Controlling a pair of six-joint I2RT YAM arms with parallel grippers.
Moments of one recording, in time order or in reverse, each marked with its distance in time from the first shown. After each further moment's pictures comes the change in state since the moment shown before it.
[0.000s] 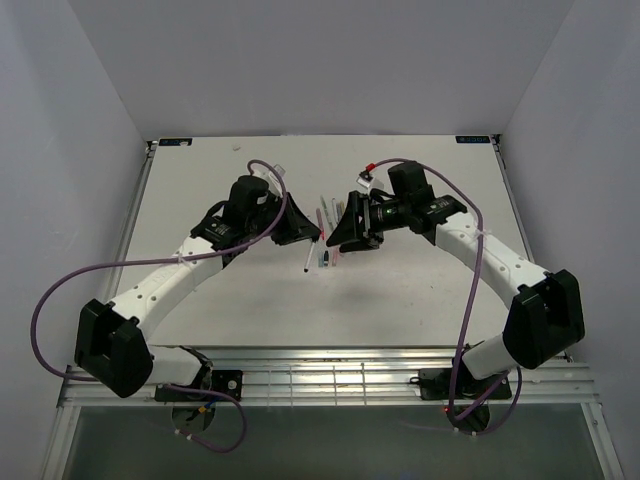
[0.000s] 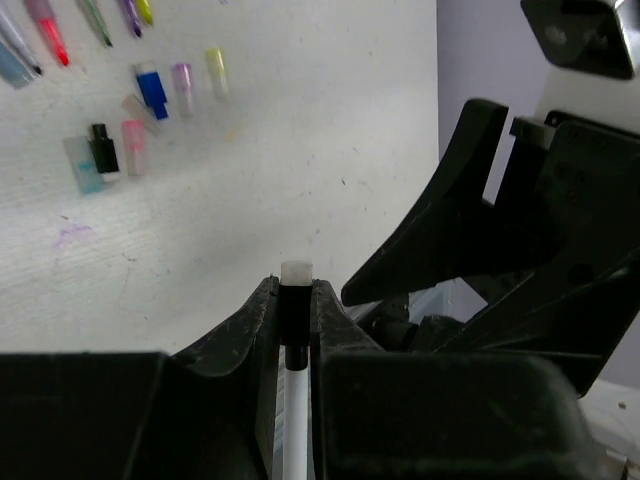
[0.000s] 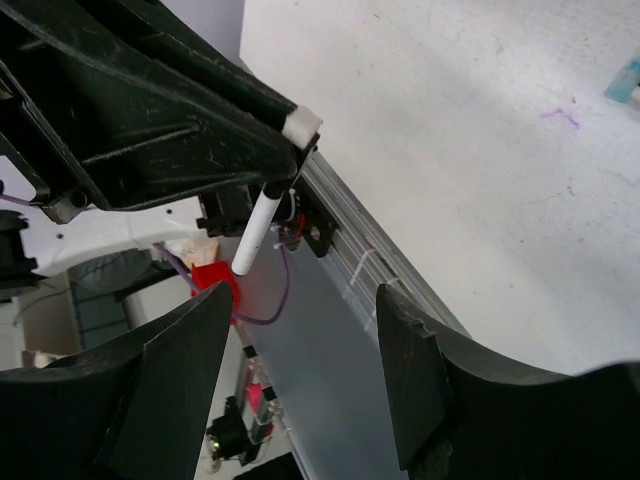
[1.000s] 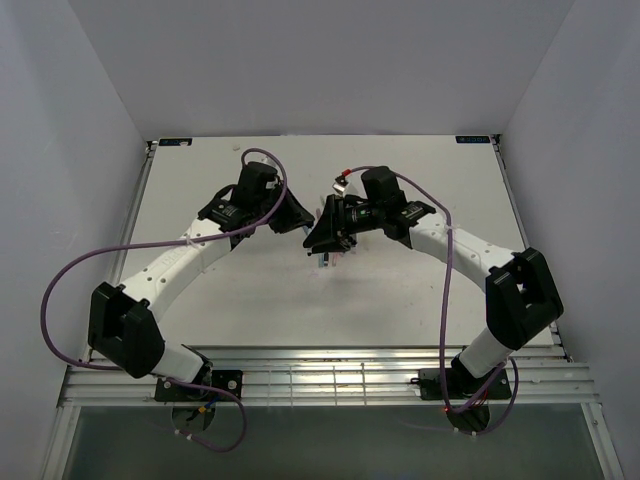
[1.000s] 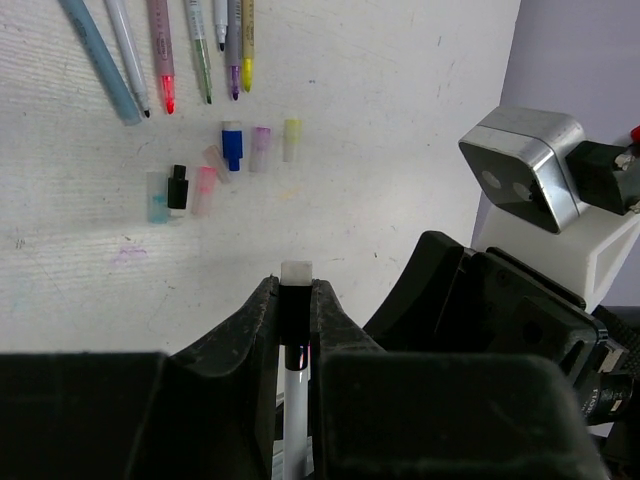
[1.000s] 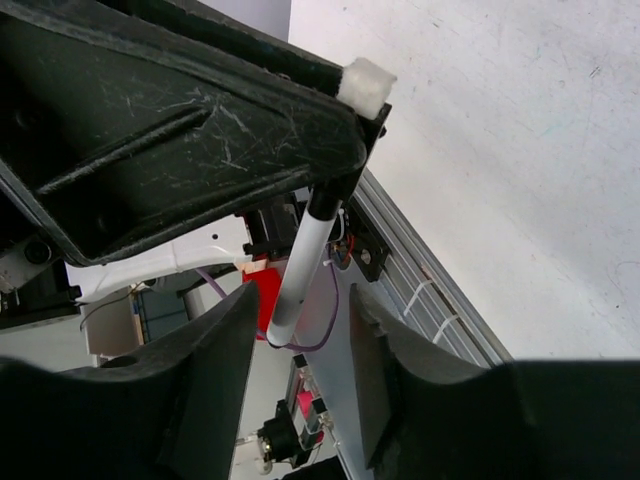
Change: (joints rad) left arm 0.007 0.108 0.173 -0.166 -0.233 -0.090; right arm 0.107 0.137 -0.018 0.300 -0.015 0.273
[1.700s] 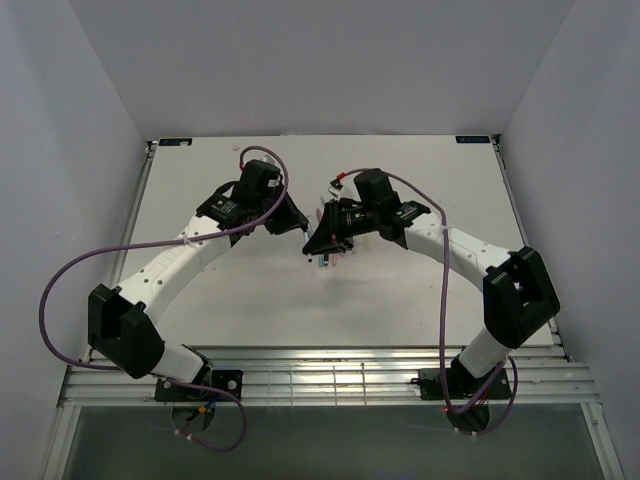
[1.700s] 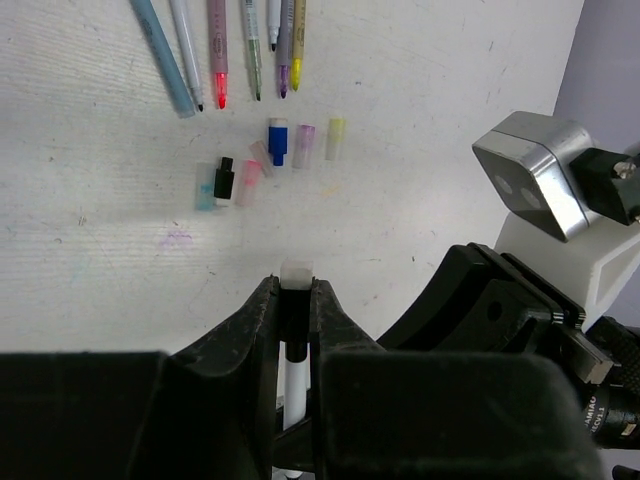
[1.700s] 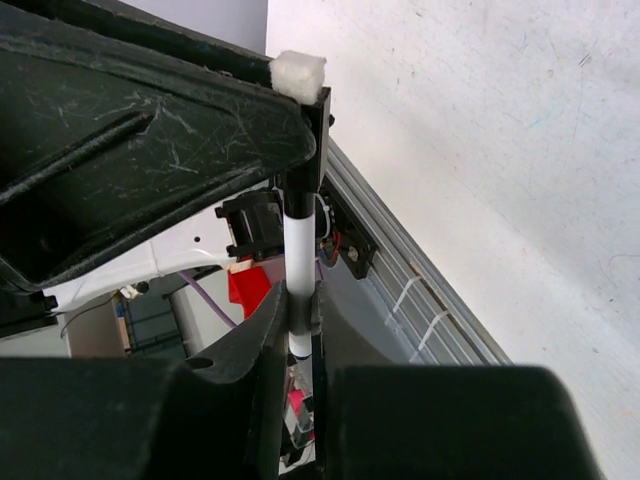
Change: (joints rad) left arm -0.012 -0.010 0.058 -0.138 -0.114 0.019; right arm 0.040 0.017 0.023 -0.066 0.043 -0.028
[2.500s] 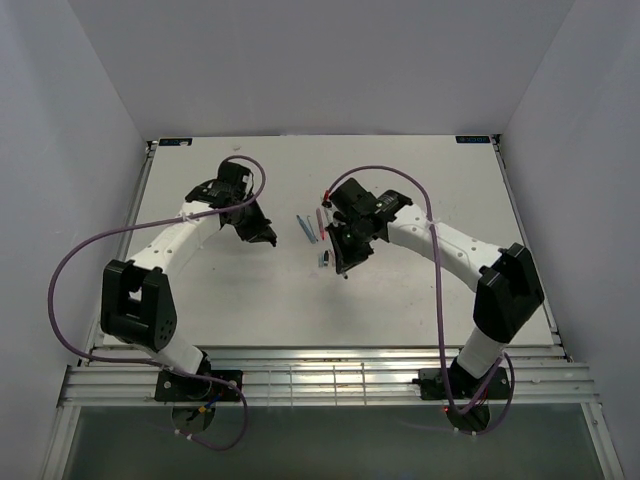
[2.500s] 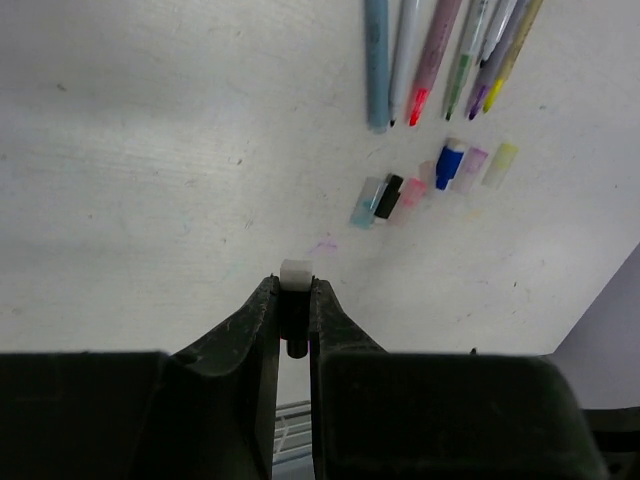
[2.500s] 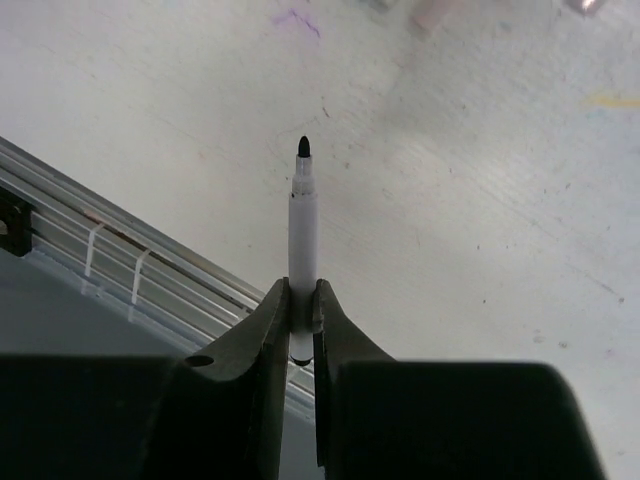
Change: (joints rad) left arm 0.256 0.173 0.013 -0.129 0.146 0.148; right arm 0.134 0.038 0.183 -0.671 0.617 -0.526
